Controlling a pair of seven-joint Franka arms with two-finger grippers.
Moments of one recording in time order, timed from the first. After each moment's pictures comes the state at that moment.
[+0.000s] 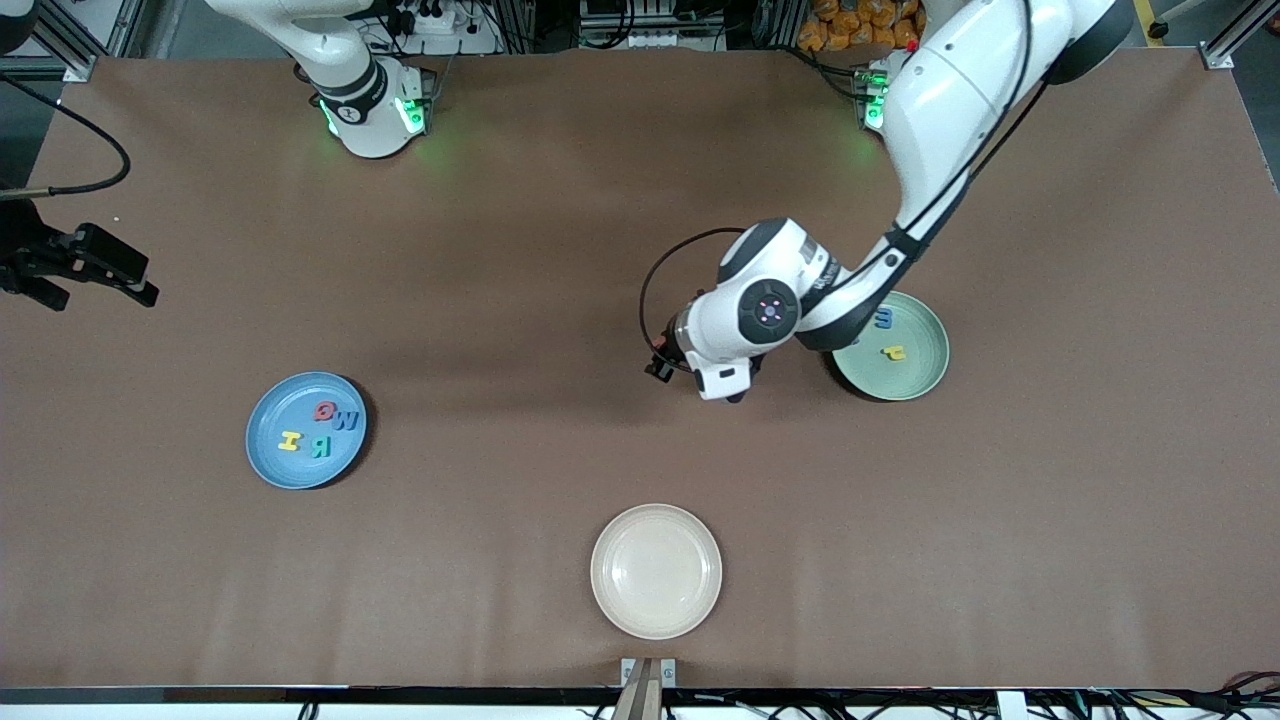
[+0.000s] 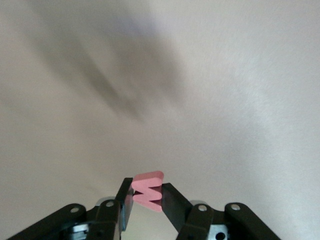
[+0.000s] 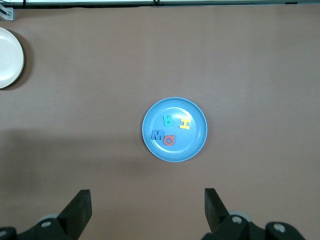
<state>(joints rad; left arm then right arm) -0.19 0.74 -0.58 -1.58 -0.04 2.20 -1.66 0.05 0.03 -0.07 -1.53 0.05 1.66 -0.03</state>
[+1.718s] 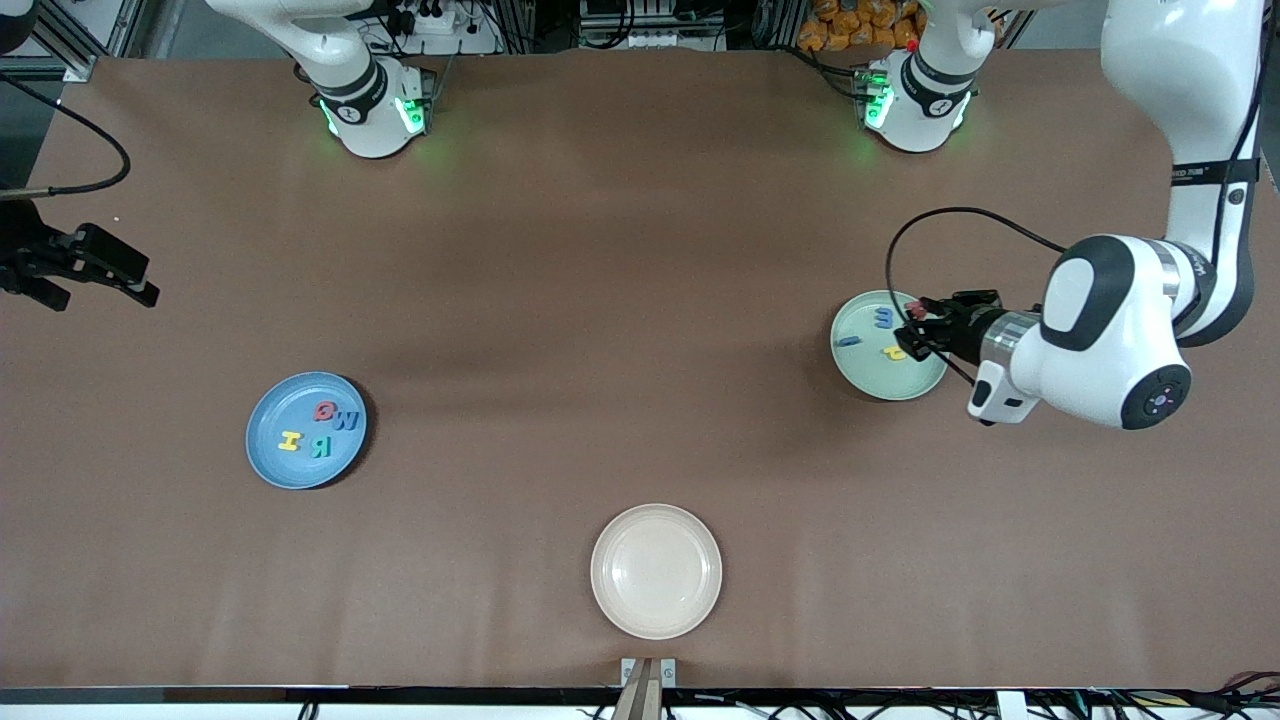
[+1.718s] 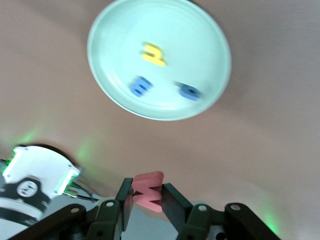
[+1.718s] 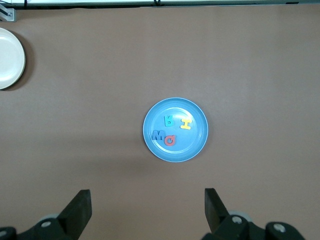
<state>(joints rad) -0.07 0.45 -0.03 -1.65 -0.27 1.46 -0.61 0.05 0.03 -0.07 -1.53 0.05 1.66 -0.03</state>
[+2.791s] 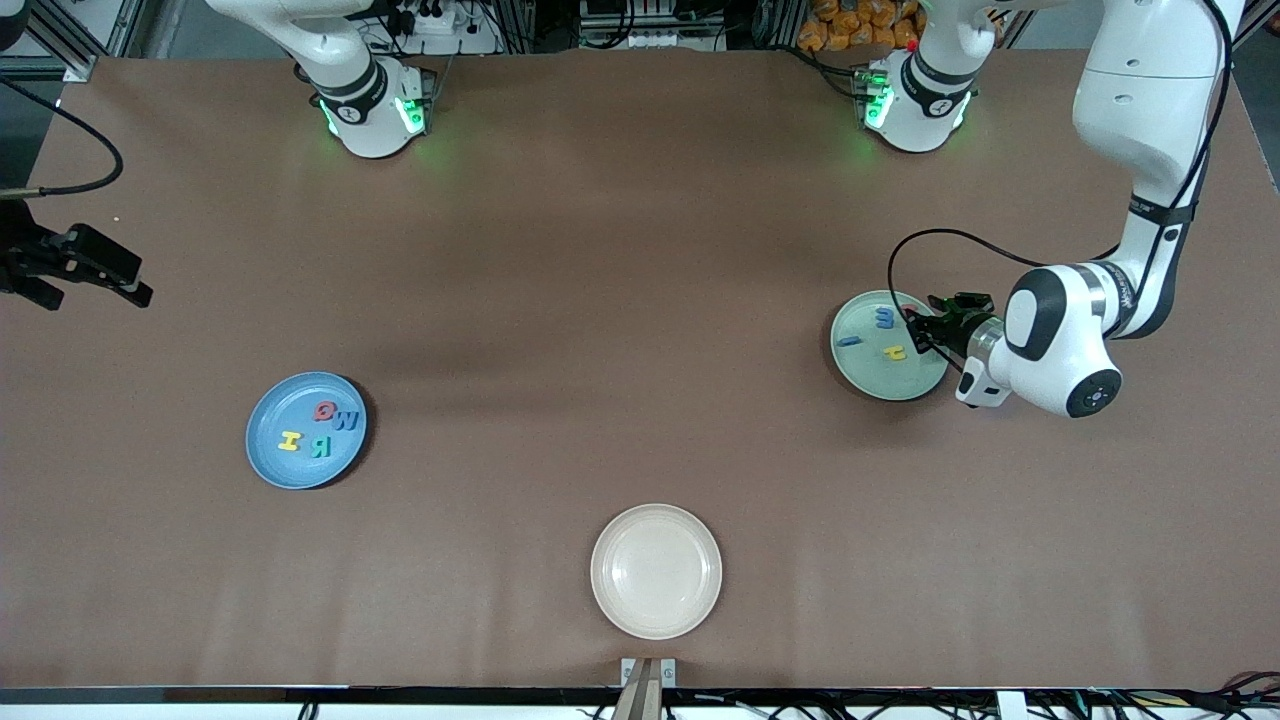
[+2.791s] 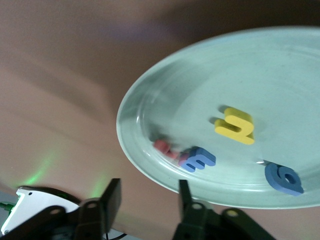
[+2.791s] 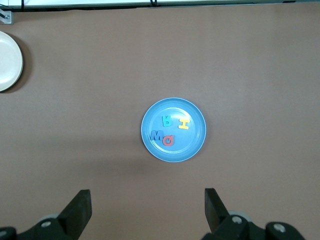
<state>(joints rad) -0.08 0.52 0.03 -1.93 -0.23 1.76 -0.50 0.04 0.03 -0.08 -1.52 0.05 1.66 -0.03</state>
